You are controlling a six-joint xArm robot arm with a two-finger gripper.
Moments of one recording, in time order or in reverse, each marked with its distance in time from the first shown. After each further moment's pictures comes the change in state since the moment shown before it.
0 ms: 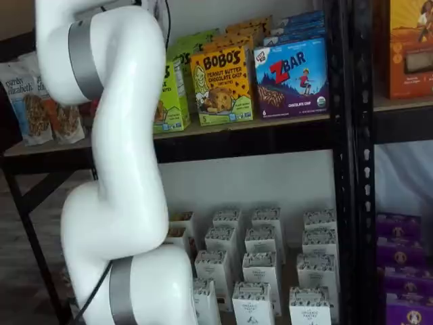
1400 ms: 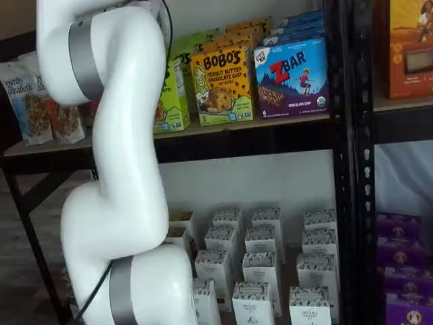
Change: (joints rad) arm 0.025 0.011 0.051 -0.058 -0.062 0.002
